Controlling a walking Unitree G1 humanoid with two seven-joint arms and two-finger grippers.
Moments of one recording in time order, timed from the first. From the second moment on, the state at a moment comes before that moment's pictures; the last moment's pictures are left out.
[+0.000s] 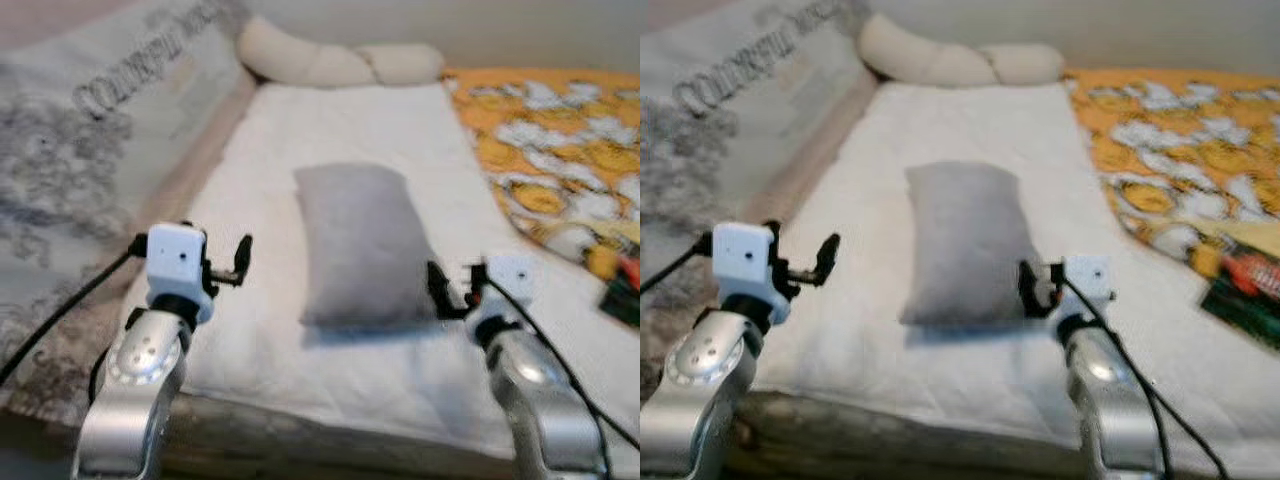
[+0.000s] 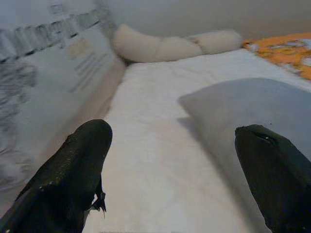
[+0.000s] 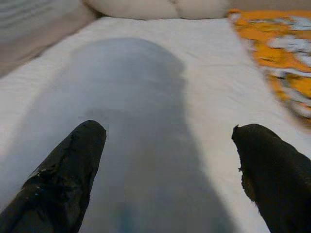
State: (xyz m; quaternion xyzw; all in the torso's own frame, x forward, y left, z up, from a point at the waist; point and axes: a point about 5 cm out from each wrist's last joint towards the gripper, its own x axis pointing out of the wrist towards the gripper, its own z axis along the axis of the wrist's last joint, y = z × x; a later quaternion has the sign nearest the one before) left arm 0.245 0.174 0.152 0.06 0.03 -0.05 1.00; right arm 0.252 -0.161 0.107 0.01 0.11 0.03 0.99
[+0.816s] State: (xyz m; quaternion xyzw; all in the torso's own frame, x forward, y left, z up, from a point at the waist) left arm 0.314 0.167 0.115 0.08 0.14 -0.09 0.98; right arm 0.314 -0.224 0.101 -0.03 0.14 -0.03 0.99
